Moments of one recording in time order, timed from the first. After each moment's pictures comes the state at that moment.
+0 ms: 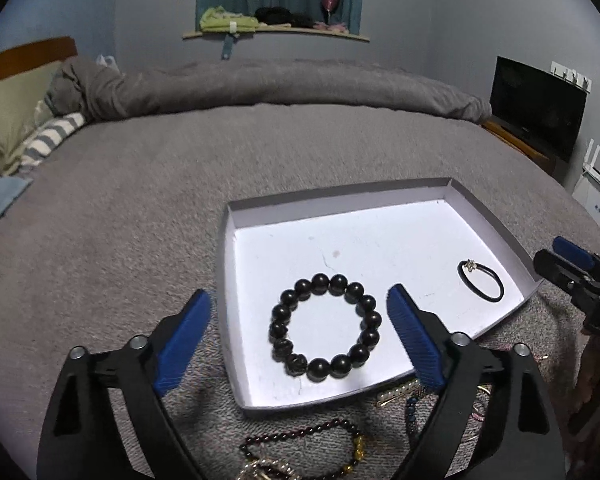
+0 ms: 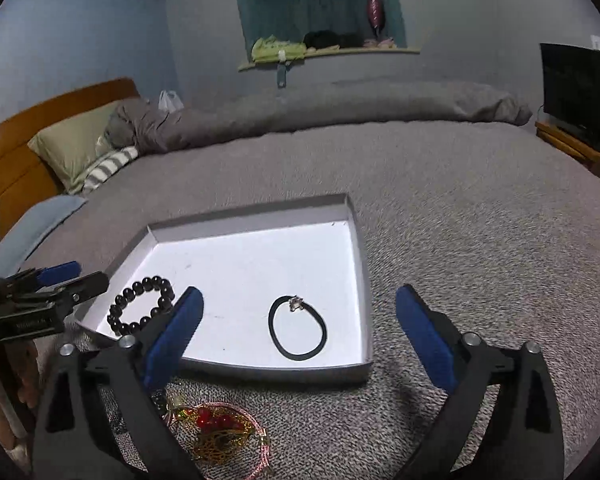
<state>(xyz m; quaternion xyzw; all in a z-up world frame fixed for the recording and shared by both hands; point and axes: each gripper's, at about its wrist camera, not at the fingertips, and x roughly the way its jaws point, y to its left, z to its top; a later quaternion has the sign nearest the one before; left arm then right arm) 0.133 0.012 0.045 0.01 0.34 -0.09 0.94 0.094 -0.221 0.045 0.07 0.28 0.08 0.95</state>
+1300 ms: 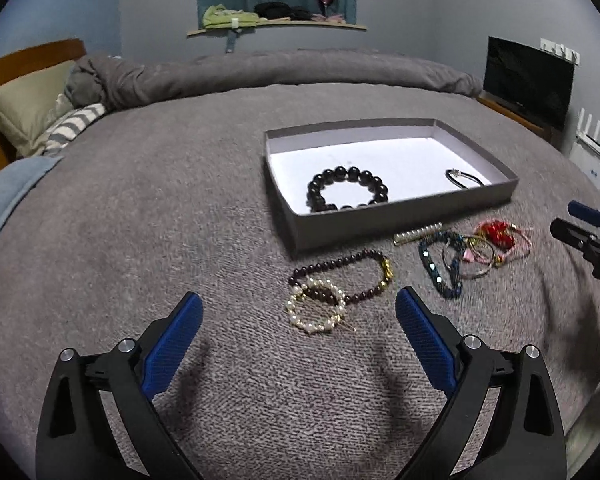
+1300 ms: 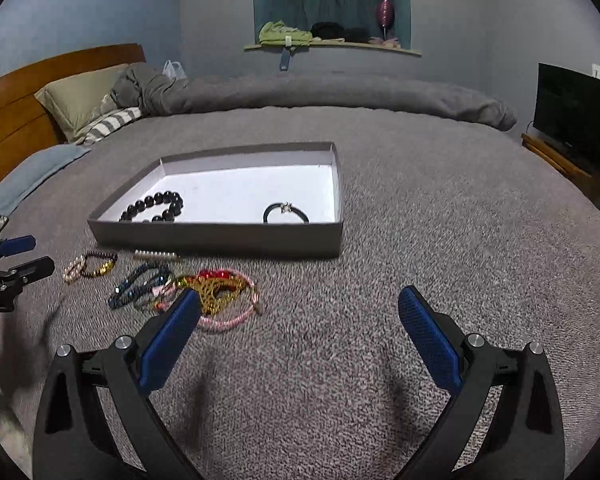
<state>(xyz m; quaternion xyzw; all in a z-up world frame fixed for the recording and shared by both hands) 0.021 0.051 0.013 0.04 0.35 -0.09 0.93 0.009 -0.213 0.019 0.00 0.31 0.07 0.95</state>
